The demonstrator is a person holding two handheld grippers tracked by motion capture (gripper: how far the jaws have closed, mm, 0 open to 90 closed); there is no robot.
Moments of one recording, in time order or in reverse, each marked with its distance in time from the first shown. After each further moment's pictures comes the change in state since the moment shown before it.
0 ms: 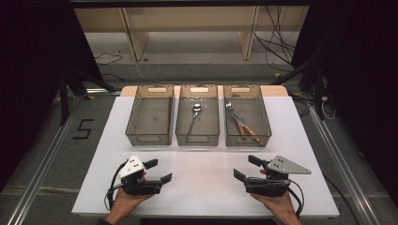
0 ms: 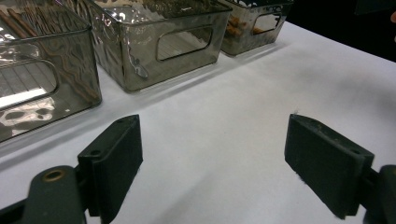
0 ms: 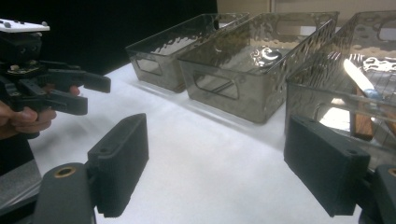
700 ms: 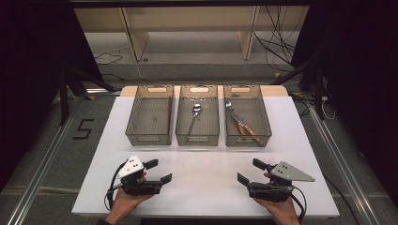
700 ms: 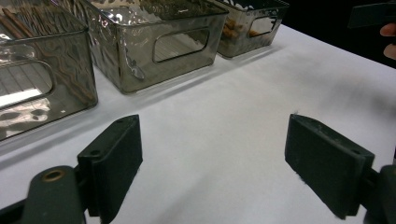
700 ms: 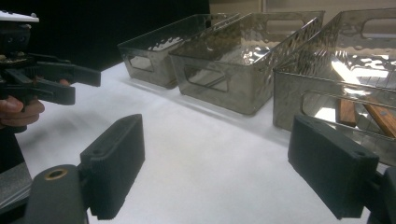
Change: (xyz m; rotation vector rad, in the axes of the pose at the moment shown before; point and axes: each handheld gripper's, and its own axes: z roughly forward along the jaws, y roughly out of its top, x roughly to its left) left arm 0.000 0.000 -0.001 -0.007 -0.014 -0.009; right arm -0.004 -0.016 -0.007 -0.025 -0.029 -0.011
